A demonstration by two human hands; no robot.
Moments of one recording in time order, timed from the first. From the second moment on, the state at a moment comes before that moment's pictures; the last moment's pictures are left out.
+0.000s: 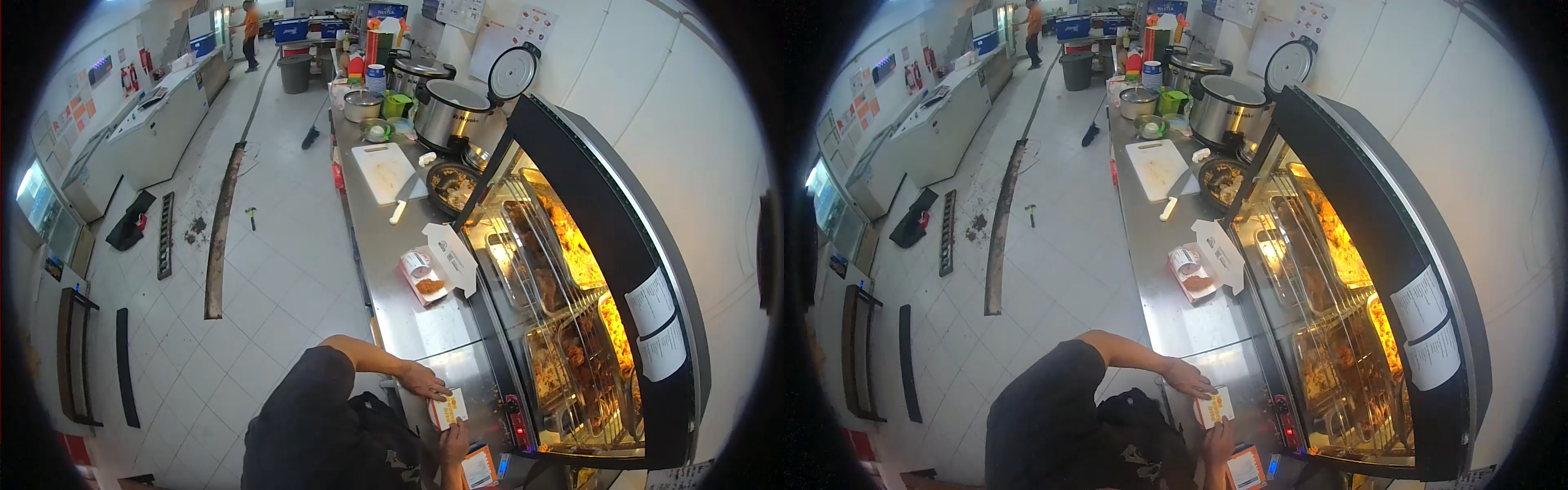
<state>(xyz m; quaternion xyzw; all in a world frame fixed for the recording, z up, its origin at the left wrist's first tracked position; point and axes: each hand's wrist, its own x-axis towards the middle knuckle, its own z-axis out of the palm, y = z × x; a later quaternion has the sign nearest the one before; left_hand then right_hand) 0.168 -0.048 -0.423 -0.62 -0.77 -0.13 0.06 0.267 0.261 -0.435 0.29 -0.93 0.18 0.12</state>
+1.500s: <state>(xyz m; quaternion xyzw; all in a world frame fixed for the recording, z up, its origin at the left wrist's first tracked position) 0.243 0.025 -0.484 -0.29 -0.88 -0.38 0.08 0.293 0.196 -0.394 -0.47 -0.66 0.57 -0.14</state>
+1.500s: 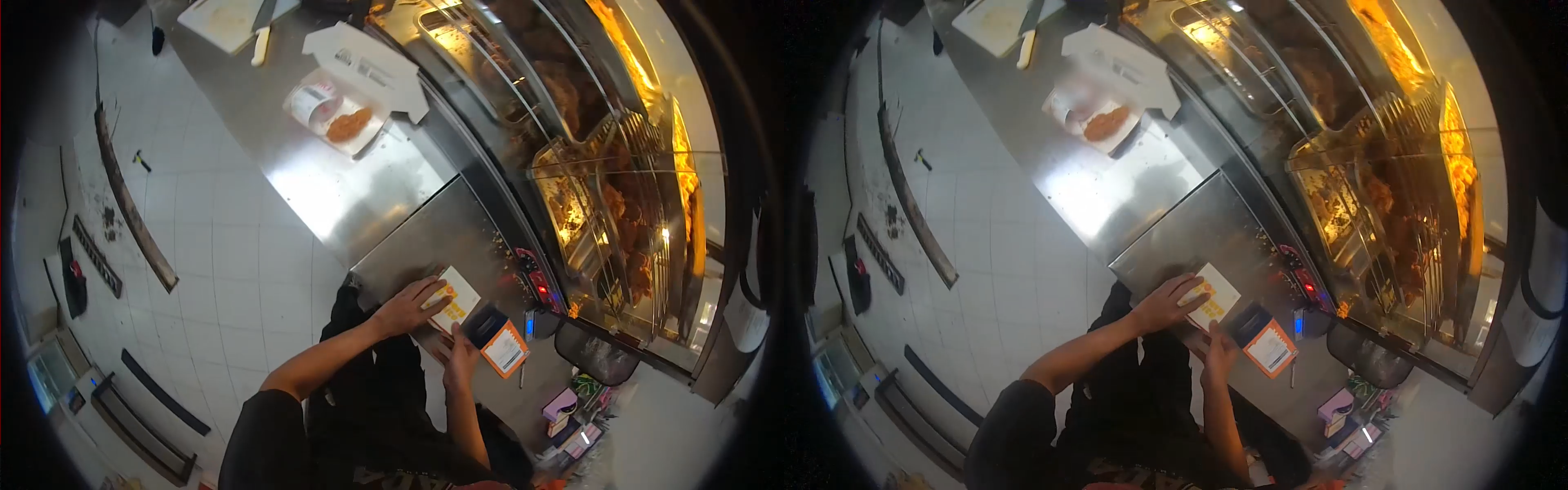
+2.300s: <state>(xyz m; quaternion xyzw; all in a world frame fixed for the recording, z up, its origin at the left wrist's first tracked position) 0.250 0.033 -0.489 -0.25 -0.87 -0.40 0.17 0.303 0.204 -0.424 -0.40 -0.59 0.70 -0.10</state>
